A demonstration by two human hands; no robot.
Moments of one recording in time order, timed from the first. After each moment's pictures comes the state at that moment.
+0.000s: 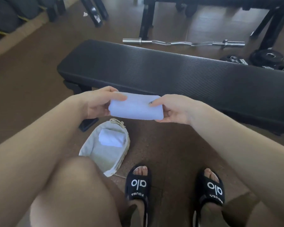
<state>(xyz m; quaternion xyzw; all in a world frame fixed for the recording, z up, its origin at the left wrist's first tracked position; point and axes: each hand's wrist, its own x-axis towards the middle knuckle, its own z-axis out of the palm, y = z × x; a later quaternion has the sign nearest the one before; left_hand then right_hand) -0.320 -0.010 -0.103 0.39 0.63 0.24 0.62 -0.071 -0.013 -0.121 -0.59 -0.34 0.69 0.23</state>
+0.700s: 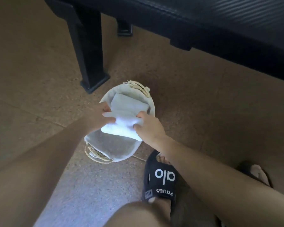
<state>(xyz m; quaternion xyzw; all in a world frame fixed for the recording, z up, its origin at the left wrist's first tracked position) -0.473 -0.033 -0.392 0.51 0.77 -0.01 0.40 -0.257 -0.038 -0.399 -0.61 -0.65 0.46 0.00</state>
